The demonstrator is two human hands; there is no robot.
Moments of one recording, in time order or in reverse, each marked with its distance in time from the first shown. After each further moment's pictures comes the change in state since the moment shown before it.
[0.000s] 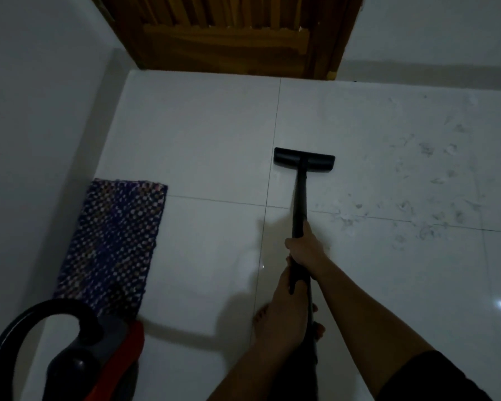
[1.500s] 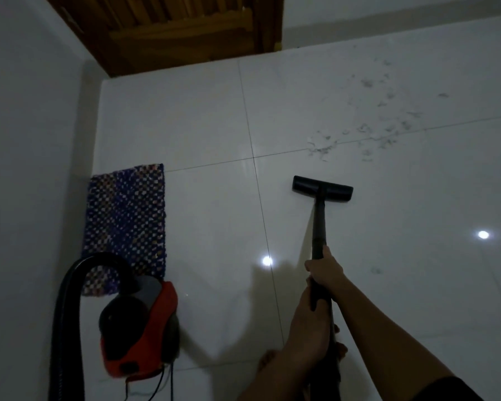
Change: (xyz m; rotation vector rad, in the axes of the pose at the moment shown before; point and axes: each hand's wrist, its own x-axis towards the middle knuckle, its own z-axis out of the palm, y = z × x) left_hand -0.186 -0.252 -0.081 0.209 -0.196 -0.085; right_hand -0.210 0.254 0.113 0.193 0.223 0.139
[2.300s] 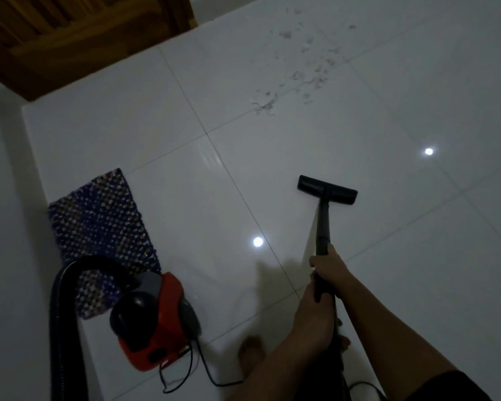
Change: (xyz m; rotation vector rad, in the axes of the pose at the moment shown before) left_hand -0.082 -0.119 -0.041 0.425 -0.240 -0.019; right_hand -0.084 0.164 0.049 0.274 0.158 0.181
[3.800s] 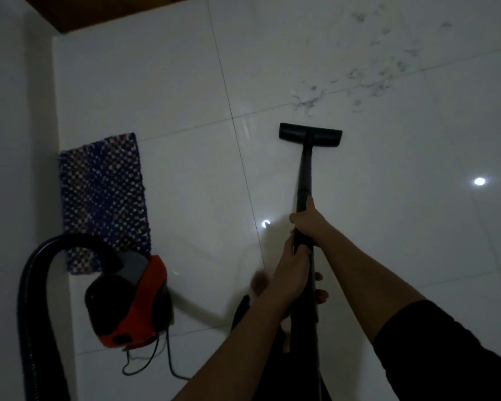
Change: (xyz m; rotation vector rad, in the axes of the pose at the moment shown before) left_hand 0.138 0.145 -0.026 -0.410 0.156 -0.021; right_hand 0.123 -0.198 0.004 -0.331 -0.245 -0.139
